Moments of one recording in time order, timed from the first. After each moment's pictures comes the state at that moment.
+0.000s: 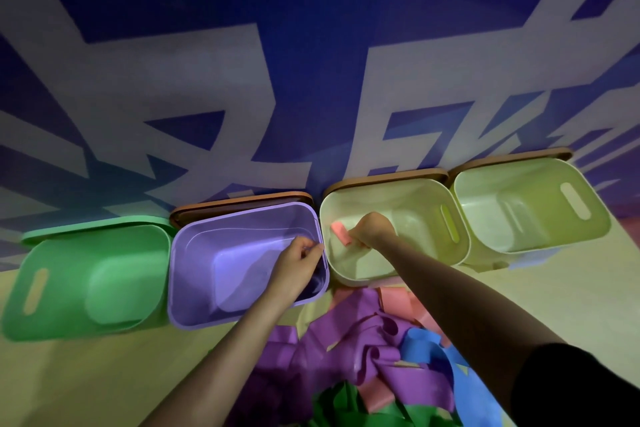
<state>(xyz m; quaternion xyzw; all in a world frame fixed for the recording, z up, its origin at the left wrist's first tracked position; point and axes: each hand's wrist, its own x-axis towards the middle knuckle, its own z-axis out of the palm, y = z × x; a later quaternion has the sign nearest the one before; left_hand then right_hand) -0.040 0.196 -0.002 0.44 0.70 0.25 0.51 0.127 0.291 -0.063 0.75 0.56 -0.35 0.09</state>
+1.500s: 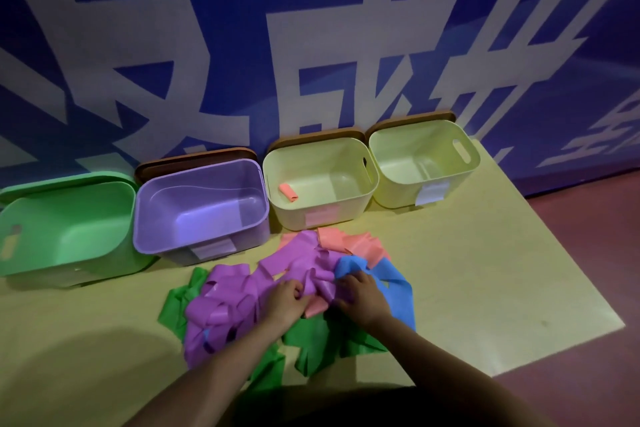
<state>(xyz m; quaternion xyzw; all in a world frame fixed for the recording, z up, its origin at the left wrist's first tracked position) 0.031 0.022 -0.055 0.62 0.69 0.03 0.36 0.214 0.004 -0.057 0.68 0.66 -0.32 -0.03</state>
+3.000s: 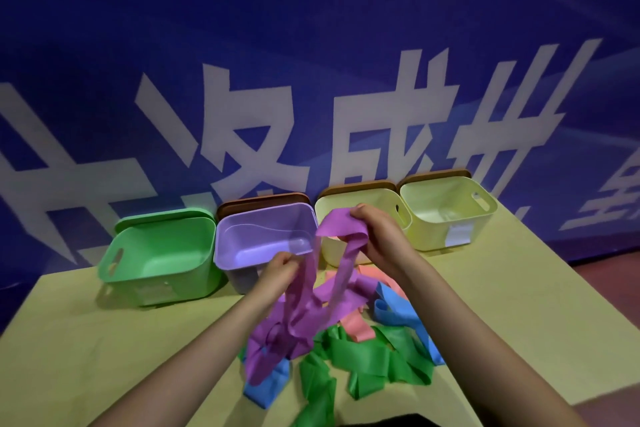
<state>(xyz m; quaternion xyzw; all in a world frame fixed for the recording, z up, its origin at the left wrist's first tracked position) -0.070 0.020 0.087 0.48 0.63 0.33 0.52 0.116 0.021 0.171 0.43 0.36 -0.63 -0.53</state>
